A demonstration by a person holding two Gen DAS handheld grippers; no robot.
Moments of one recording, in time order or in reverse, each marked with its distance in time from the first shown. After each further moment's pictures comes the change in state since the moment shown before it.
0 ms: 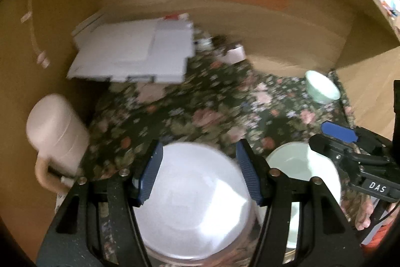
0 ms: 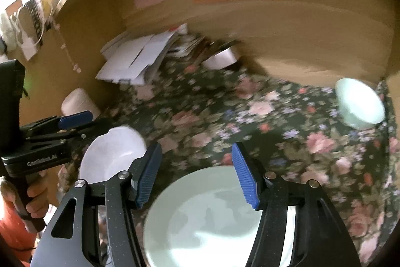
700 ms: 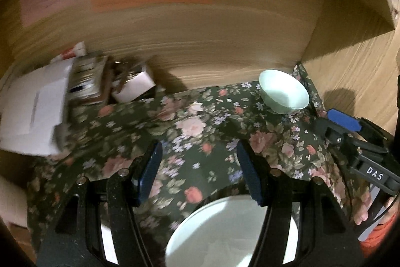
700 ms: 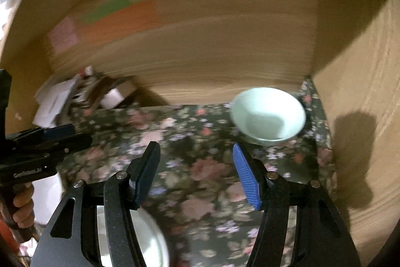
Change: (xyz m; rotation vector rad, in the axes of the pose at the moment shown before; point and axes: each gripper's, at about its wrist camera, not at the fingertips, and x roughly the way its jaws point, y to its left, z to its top) left arm 0.081 -0.133 0.079 0.149 0.063 -0.143; right arm -0.035 -0.145 0.026 0.156 -0.072 -0.264
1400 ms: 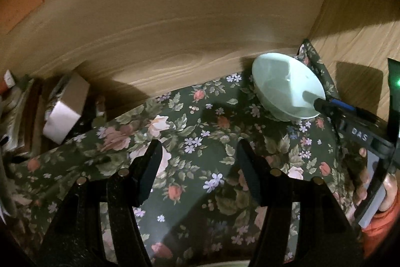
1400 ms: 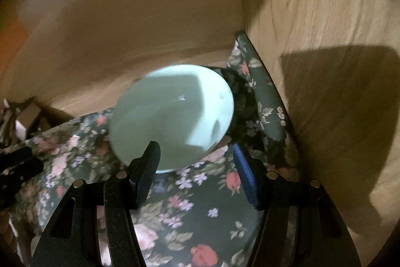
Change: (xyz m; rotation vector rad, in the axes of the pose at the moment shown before) left arm 0.120 -0.051 0.047 0.098 0.146 -0.018; right arm 0.091 -0.122 0.013 0.218 0.141 -0.206
